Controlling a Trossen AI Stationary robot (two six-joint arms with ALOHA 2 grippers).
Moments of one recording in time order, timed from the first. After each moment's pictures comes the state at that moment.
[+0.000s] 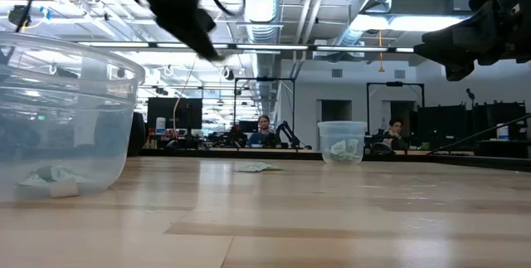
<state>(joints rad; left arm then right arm) -0.02 1.36 0.99 -0.47 -0.05 0.07 0.23 0.07 0.02 0.04 0.36 0.06</state>
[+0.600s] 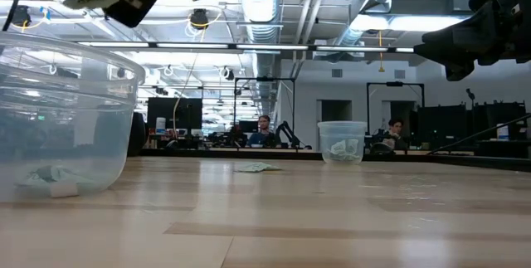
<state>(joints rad) -0.43 1.14 0.78 -0.36 0.09 -0.05 0.23 0.07 0.02 0.04 0.36 0.06</state>
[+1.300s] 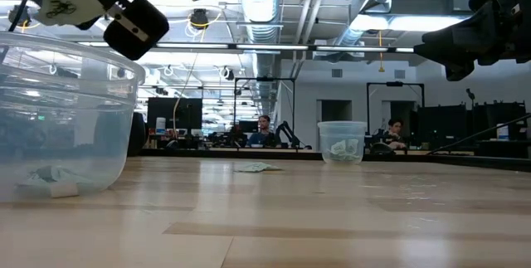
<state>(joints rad) -0.35 1.31 0.77 -0.25 0.41 -0.09 0.23 0.07 0.02 0.04 0.36 0.06</state>
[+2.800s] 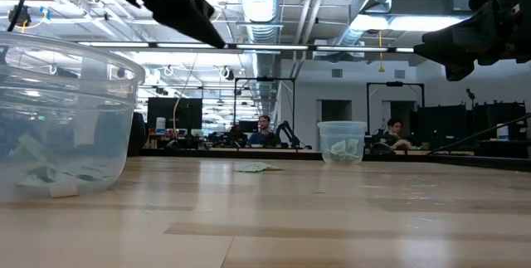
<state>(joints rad) -0.10 1.26 0.86 -0.25 -0.14 0.16 0.23 0.07 0.02 0.04 0.36 0.06</state>
